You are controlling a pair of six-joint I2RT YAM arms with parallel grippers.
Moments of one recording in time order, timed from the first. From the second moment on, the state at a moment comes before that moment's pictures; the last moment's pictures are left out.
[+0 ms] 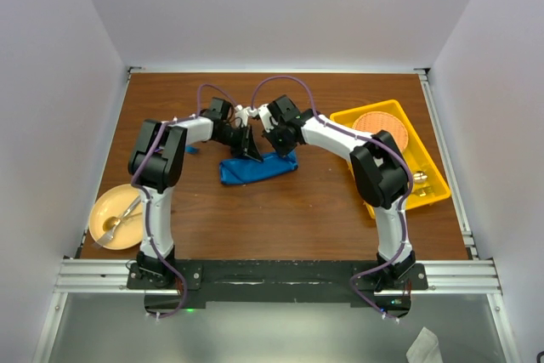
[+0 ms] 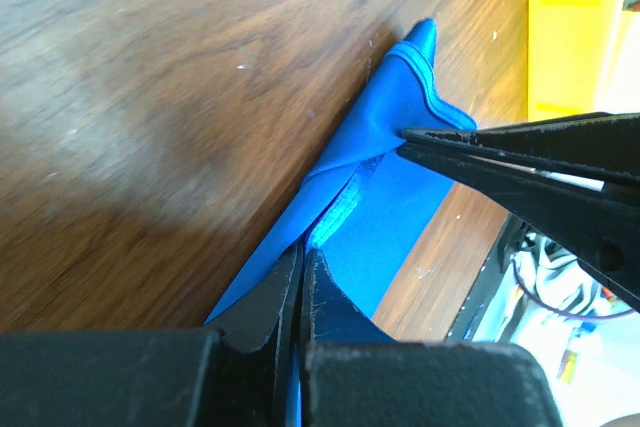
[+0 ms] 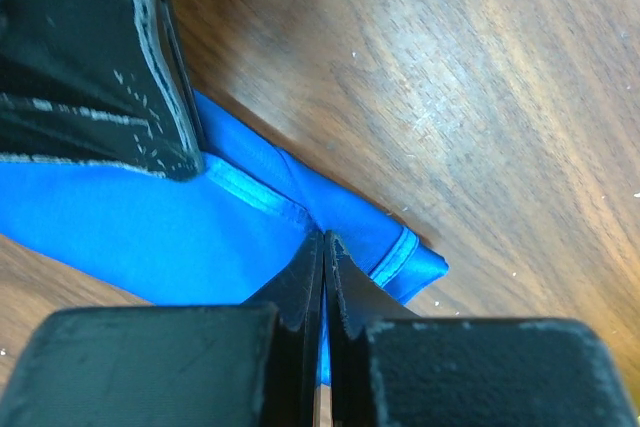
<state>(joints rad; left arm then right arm) -0.28 2.15 1.36 -0.33 0.85 -0.24 0.65 2.09 1.59 -0.55 -0.04 -0.14</state>
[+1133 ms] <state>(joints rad) -0.29 2.16 1.37 -0.30 0.88 -0.28 0.64 2.09 1.61 -0.59 -0.12 -0.35</state>
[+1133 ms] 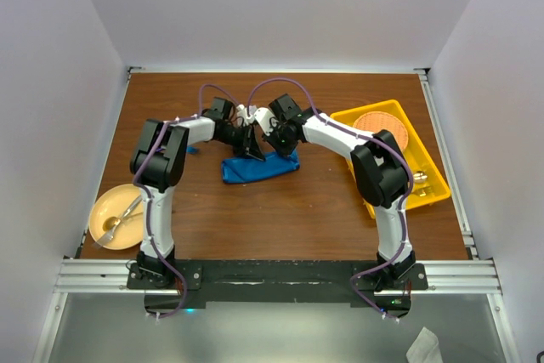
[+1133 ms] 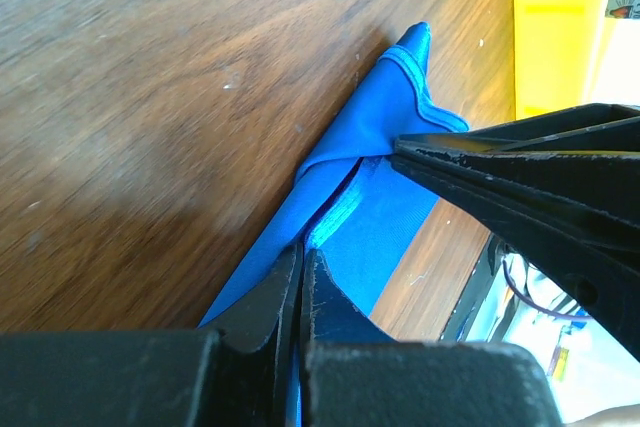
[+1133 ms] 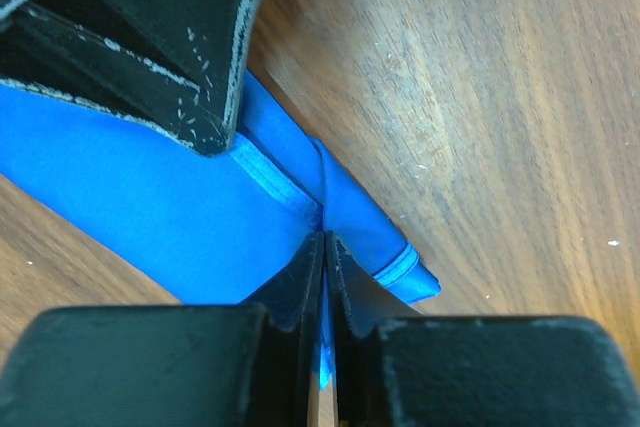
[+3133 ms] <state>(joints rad) -0.29 2.24 1.47 -0.32 0.91 -0.28 0.64 2.15 1.60 -0.46 -0.17 -0.38</state>
